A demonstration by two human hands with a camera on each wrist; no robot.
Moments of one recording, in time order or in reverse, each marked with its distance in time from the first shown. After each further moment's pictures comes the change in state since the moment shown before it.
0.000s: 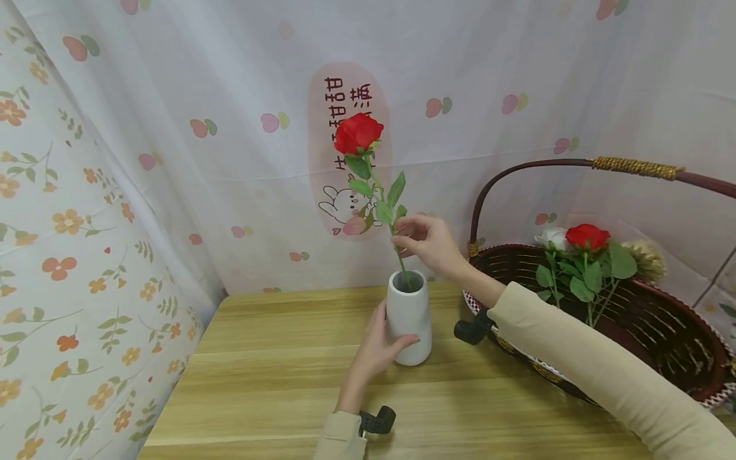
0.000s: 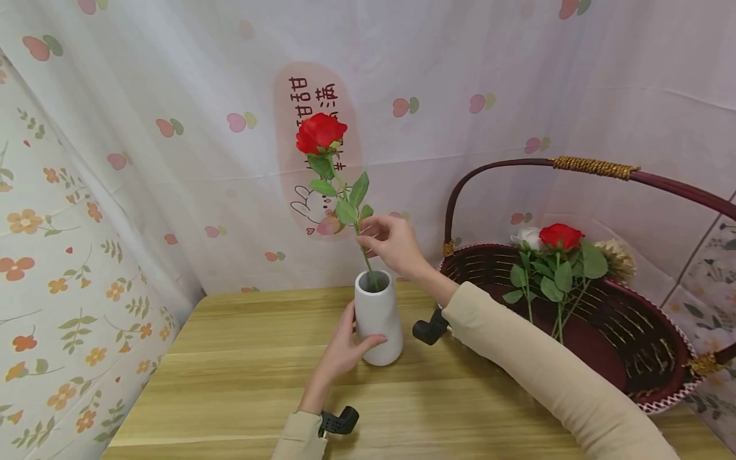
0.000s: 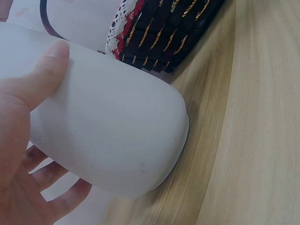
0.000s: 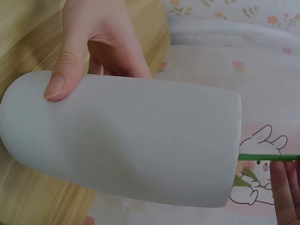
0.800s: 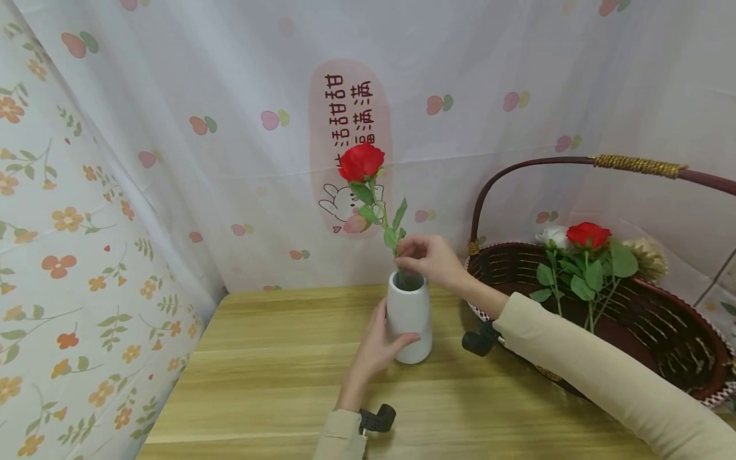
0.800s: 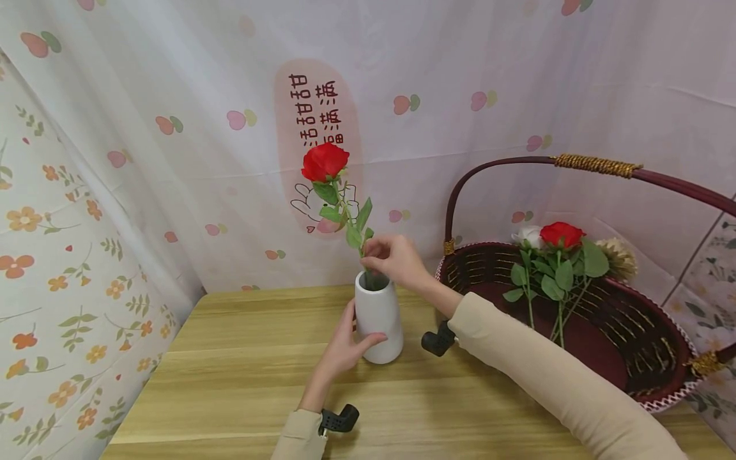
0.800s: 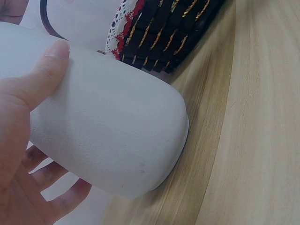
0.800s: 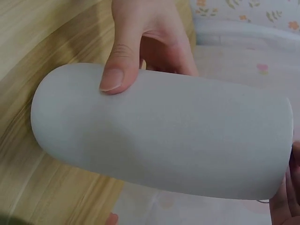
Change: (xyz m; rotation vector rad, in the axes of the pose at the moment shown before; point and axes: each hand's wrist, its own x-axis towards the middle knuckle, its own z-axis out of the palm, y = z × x) left_hand -0.001 0.001 0.000 -0.029 -0.005 -0.018; right_hand -0.017 0.021 0.003 -0.138 -0.098 0.008
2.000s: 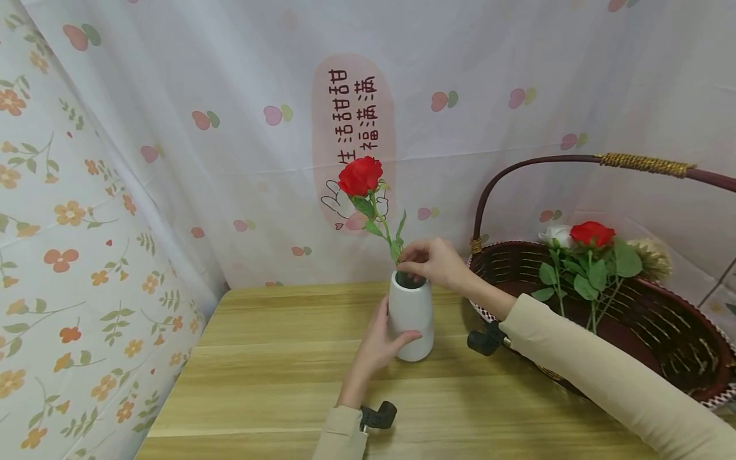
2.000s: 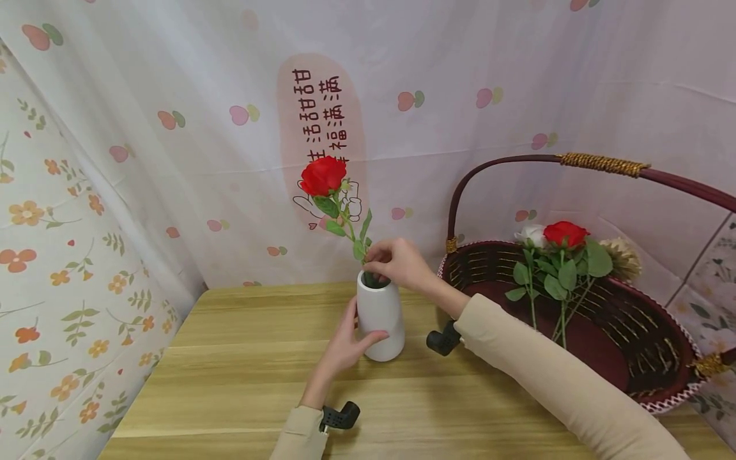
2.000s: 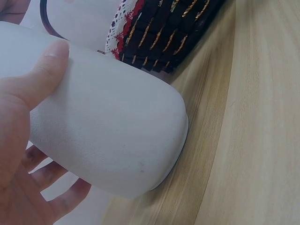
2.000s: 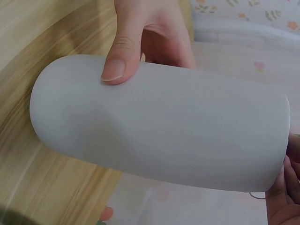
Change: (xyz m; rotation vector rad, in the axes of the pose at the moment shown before) left_hand 0.002 0.000 -0.001 0.007 -0.004 0.011; right_hand -0.003 0.001 -0.001 -0.095 -0.099 0.036
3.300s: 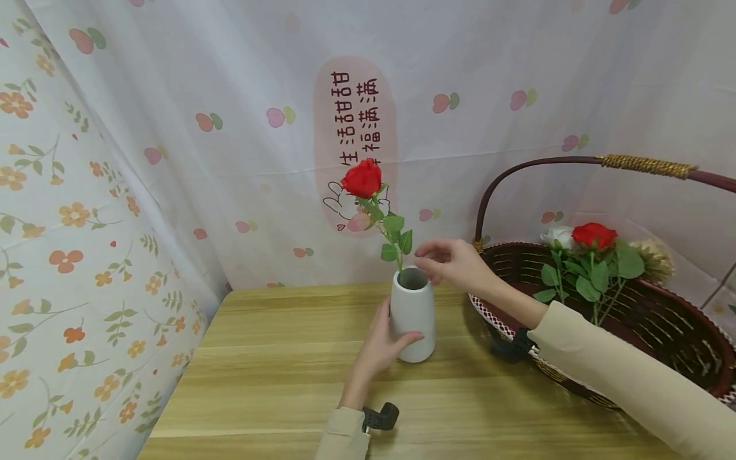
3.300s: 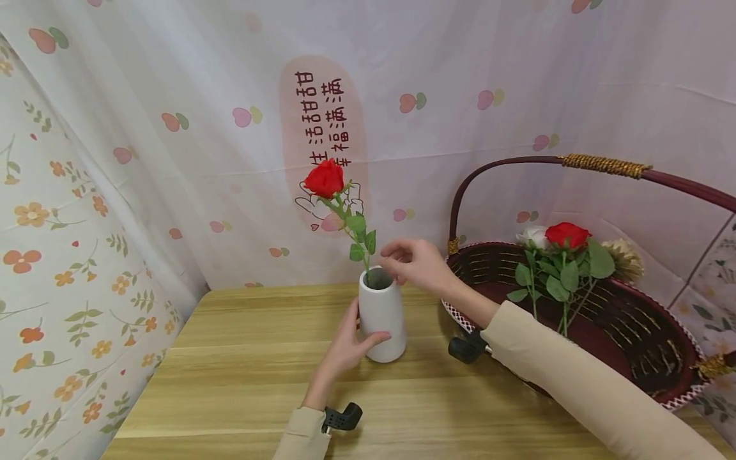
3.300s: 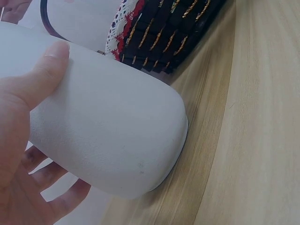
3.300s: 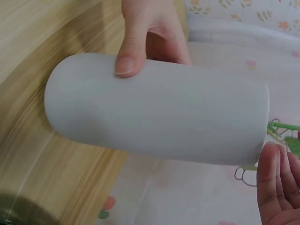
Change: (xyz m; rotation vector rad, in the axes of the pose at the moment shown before) left_hand -0.002 0.004 0.000 -0.004 0.015 -0.037; right_hand -0.023 -0.003 -0.022 0.078 0.006 0.089
